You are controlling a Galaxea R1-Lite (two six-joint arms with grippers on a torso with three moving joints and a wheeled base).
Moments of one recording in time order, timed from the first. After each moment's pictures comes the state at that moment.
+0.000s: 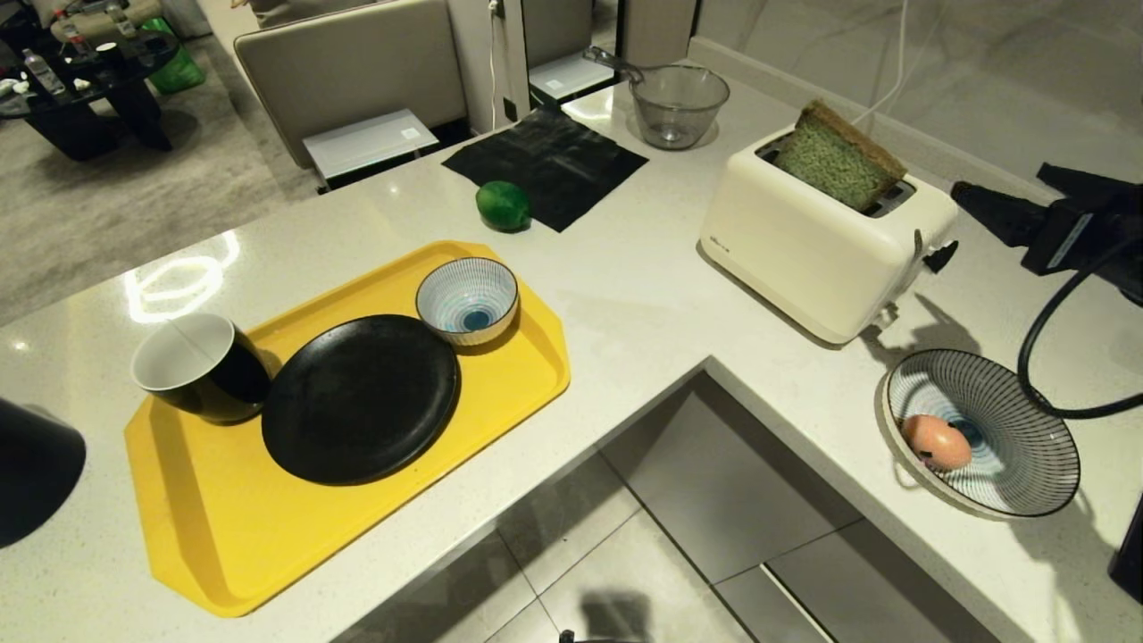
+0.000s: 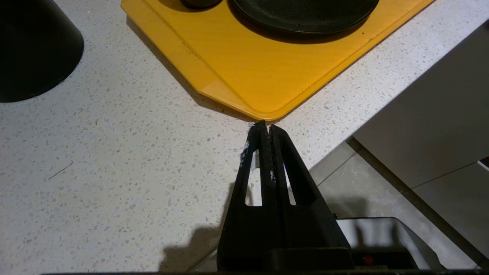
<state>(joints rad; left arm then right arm) 0.00 0.00 0.00 0.00 0.00 0.01 -0.09 1.49 -0.88 -0.82 0.27 -0.07</state>
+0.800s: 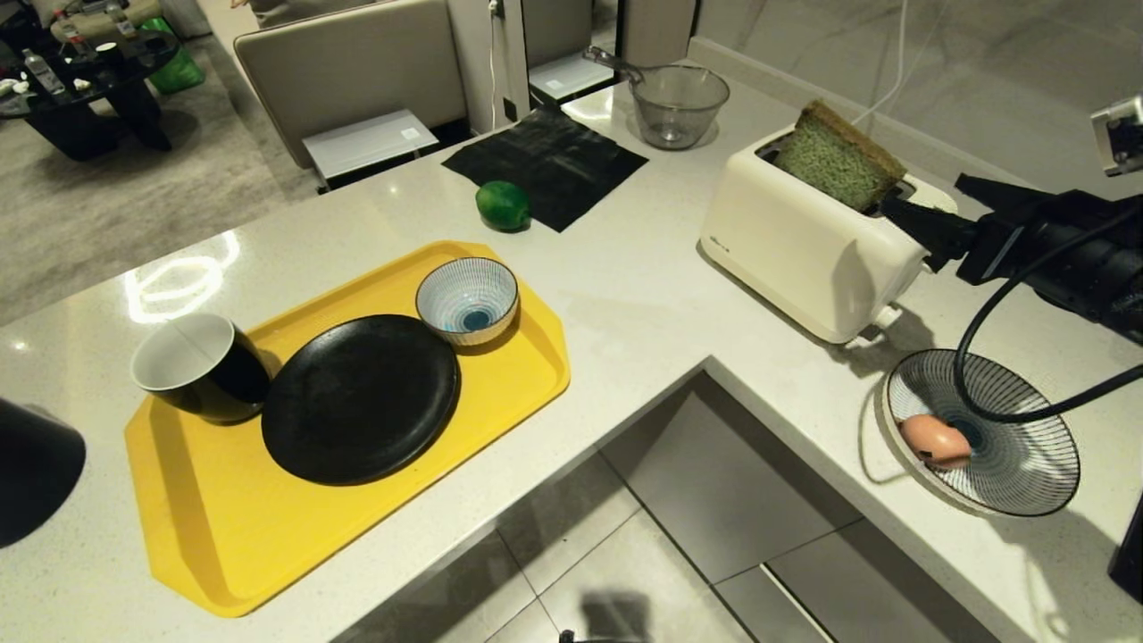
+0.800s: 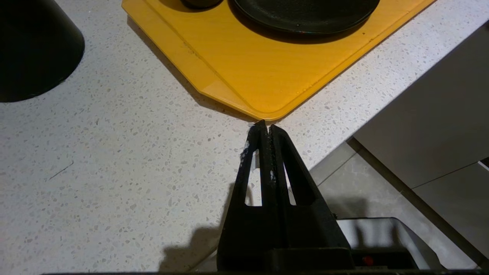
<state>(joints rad) 0.00 0.00 0.00 0.00 0.00 0.01 -0.01 1.58 -0.89 -0.89 0.39 -0.02</state>
